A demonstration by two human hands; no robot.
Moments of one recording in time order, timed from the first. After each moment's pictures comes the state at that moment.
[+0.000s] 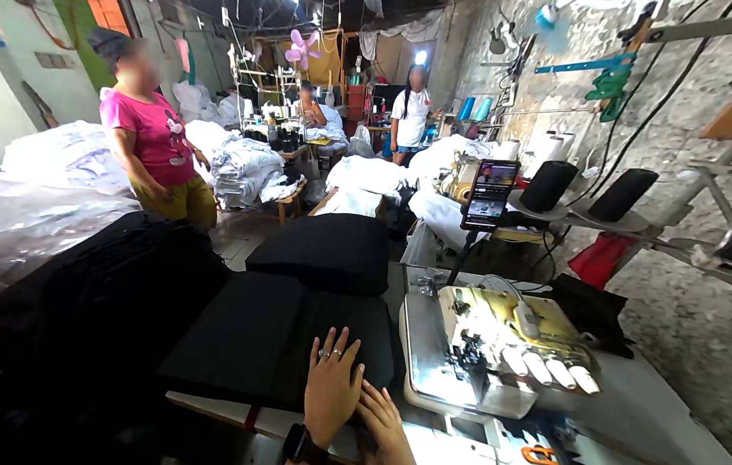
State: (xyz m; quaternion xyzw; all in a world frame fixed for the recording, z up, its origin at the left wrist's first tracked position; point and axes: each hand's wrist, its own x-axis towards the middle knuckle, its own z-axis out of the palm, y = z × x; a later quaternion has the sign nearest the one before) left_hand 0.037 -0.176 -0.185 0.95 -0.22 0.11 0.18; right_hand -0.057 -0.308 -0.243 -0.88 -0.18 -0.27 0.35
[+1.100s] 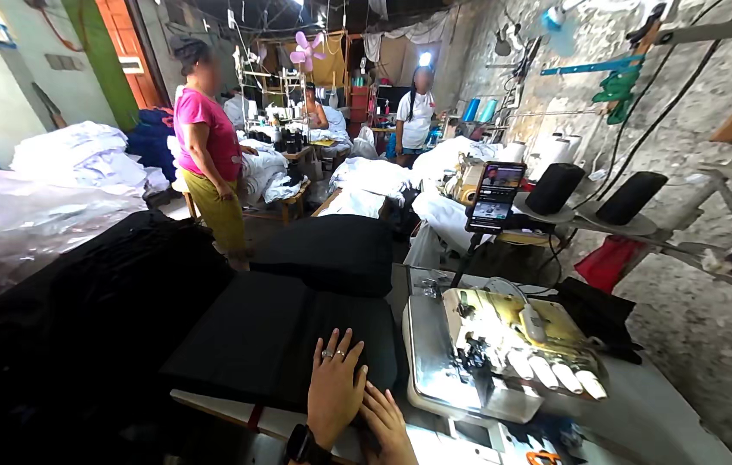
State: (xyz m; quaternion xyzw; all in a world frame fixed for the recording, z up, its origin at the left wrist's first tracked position) left_hand 0.038 -0.177 -0.187 0.95 -0.22 0.10 0.18; right_hand -0.057 -0.307 -0.241 -0.88 -0.18 -0.26 0.36
